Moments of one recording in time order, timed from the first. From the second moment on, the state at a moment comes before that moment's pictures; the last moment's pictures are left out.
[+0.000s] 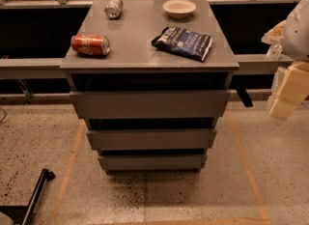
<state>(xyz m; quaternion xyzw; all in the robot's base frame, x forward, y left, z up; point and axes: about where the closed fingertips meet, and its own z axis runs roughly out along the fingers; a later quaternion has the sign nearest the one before) 0.438 -0.217 0.977 -0.60 0.78 -0.03 0.16</state>
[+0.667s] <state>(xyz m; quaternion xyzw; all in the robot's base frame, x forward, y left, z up) 0.453 -0.213 0.964 -0.61 0.77 -0.01 0.17</state>
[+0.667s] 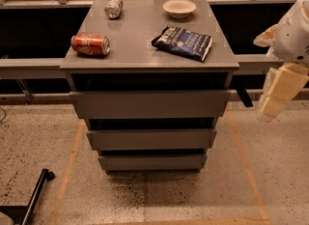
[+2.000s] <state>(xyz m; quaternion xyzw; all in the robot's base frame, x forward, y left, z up) 0.515 -0.179 0.900 -0.61 0.77 0.05 0.19</state>
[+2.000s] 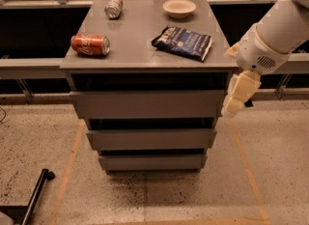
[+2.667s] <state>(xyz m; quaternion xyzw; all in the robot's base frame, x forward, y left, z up) 0.556 -0.122 0.827 -0.63 0.75 0.08 0.17</state>
